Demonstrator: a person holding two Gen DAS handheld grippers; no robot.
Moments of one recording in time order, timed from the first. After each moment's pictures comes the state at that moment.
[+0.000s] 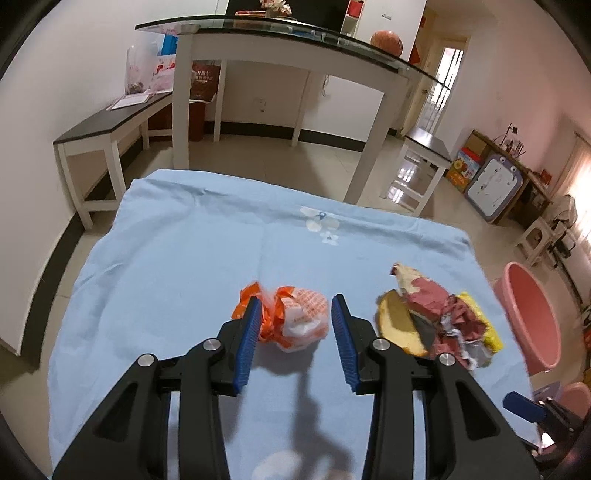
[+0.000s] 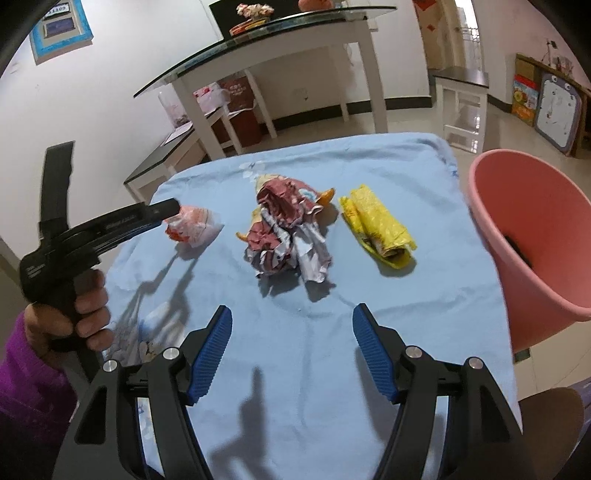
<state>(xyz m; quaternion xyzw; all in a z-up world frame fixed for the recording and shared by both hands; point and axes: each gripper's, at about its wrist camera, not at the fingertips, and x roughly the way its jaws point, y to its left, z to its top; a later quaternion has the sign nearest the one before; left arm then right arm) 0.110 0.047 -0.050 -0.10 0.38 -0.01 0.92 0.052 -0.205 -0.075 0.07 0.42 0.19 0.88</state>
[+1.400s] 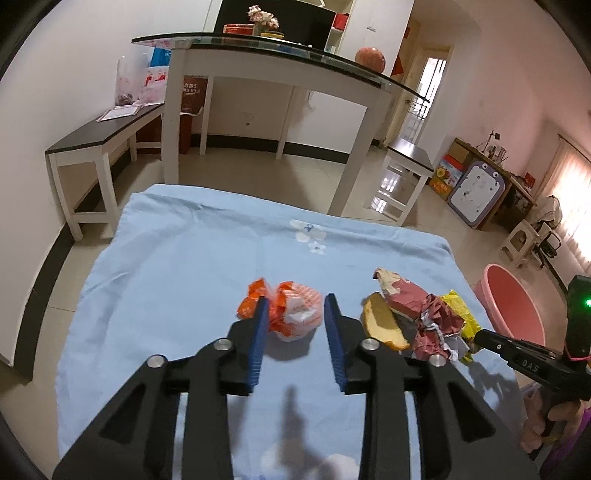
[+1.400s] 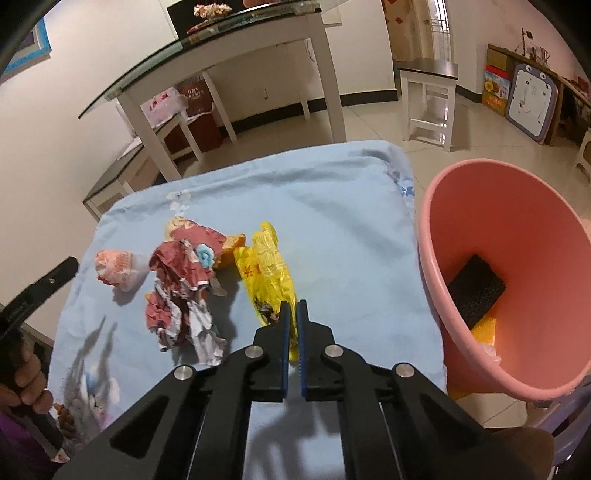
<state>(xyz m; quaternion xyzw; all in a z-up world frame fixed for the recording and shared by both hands) 0.092 0.056 -0.036 -0.11 0.35 -0.05 0.93 0.122 -0.248 -0.079 0.08 0.43 0.12 0.89</state>
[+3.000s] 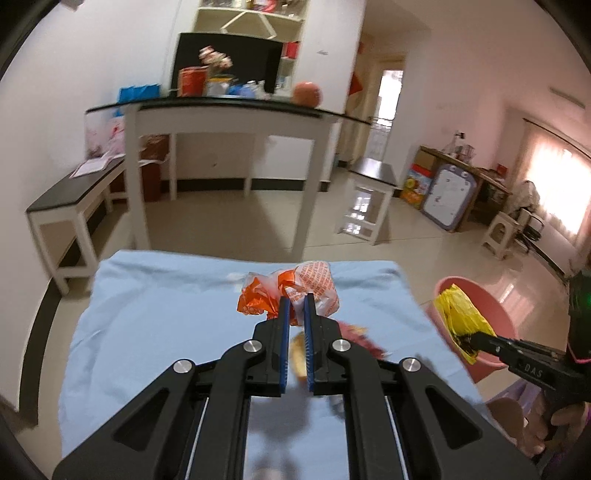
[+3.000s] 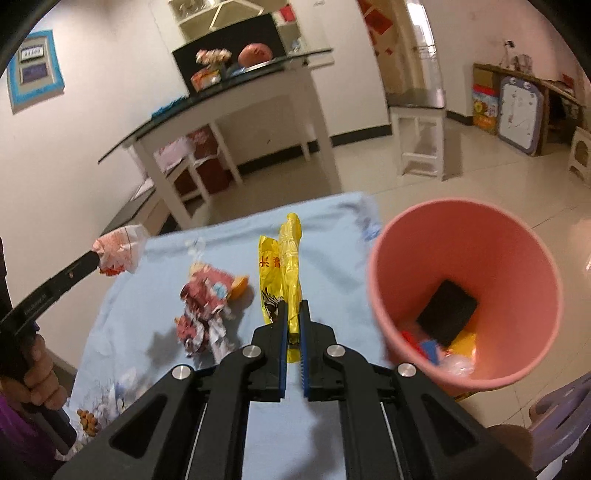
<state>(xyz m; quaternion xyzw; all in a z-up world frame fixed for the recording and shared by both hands) 0.074 -0.009 0.024 -0.05 0.28 -0.10 0.95 0.077 -0.299 -0.027 0.12 0.35 0.11 0.92</state>
